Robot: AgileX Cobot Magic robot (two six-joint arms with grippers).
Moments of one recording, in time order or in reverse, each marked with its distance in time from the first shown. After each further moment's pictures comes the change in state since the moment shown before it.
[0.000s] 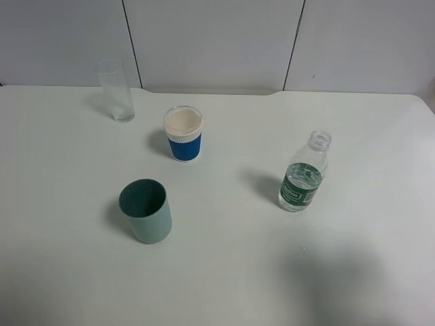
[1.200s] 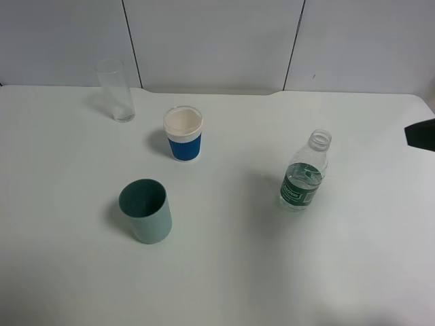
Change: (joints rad) left arm 0.000 0.000 0.000 0.000 0.000 0.000; right arm 0.020 0.736 -0.237 0.338 -0.211 -0.510
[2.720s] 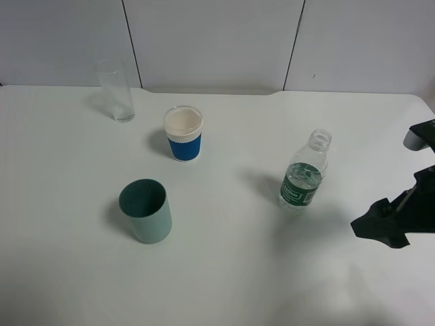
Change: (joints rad) left arm 0.000 0.000 0.000 0.000 0.000 0.000; right arm 0.073 0.294 0.287 -0.016 -0.174 0.058
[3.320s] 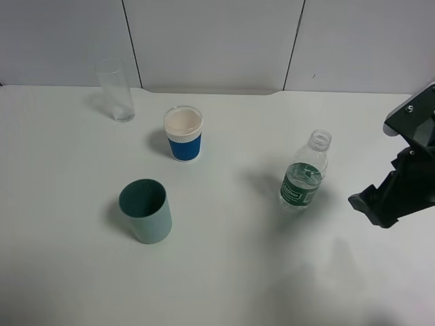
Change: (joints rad) left arm 0.000 0.000 0.000 0.000 0.000 0.000; right arm 0.221 0.028 0.016 -0.485 -0.300 0.303
